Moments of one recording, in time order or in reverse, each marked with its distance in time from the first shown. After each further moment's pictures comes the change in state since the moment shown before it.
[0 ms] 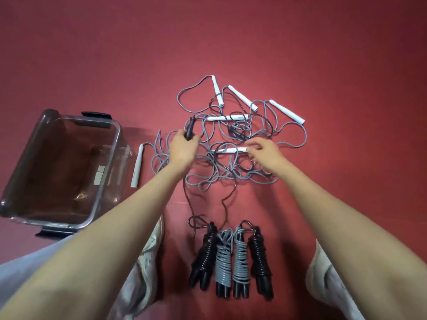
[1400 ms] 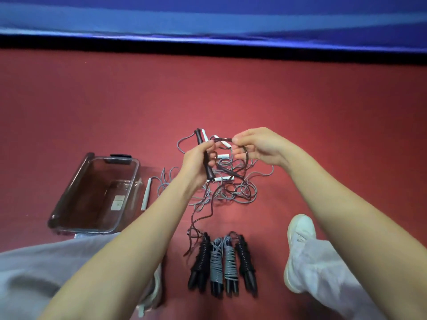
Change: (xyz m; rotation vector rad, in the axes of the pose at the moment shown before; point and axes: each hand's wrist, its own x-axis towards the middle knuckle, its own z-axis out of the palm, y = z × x) left_hand -0.150 0.116 -0.057 -0.963 -0.422 -0.082; right_hand -0.177 -0.167 -0.123 0.661 -0.202 -0.037
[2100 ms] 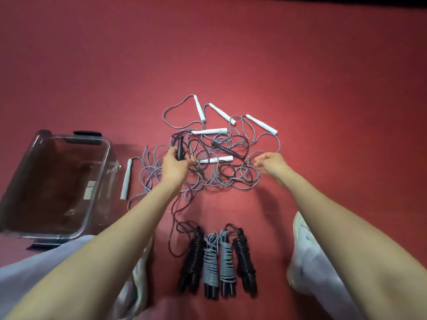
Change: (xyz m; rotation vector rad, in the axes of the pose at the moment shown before) left_hand 0.108 -0.082 -0.095 0.716 0.293 0.144; right_hand 0.129 0.183 -0.088 -0.356 0.421 0.303
